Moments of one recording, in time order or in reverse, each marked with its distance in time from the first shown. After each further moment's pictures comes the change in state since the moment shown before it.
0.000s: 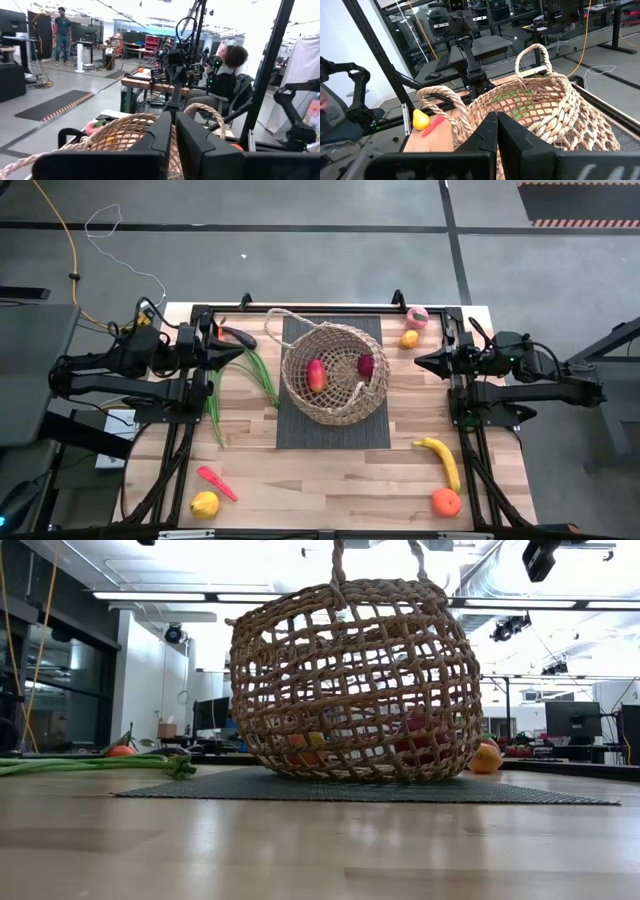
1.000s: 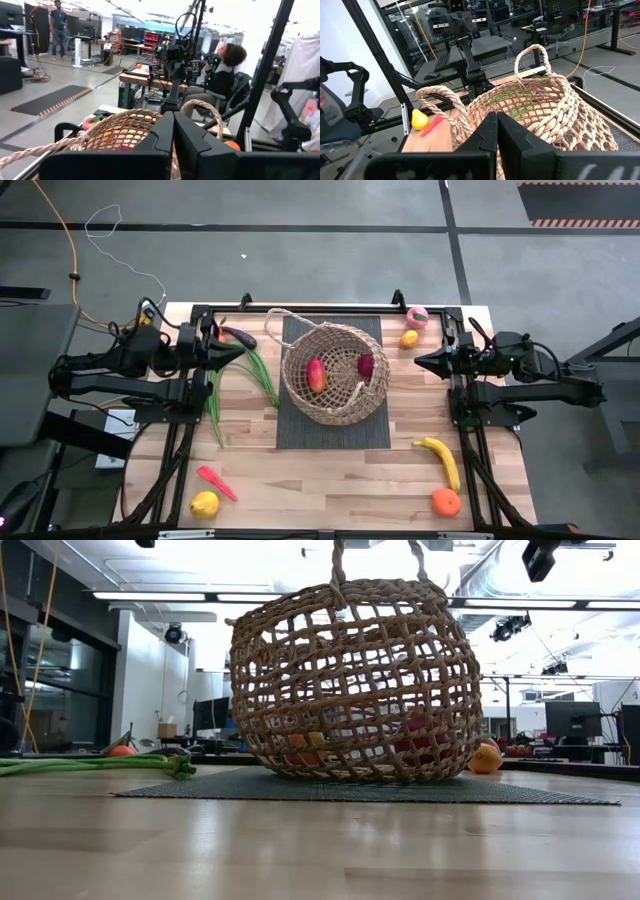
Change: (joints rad) left arm 0.001 0.001 0.000 -0.020 0.007 -0.021; right arm 0.000 0.000 0.000 0.000 0.004 -0.009
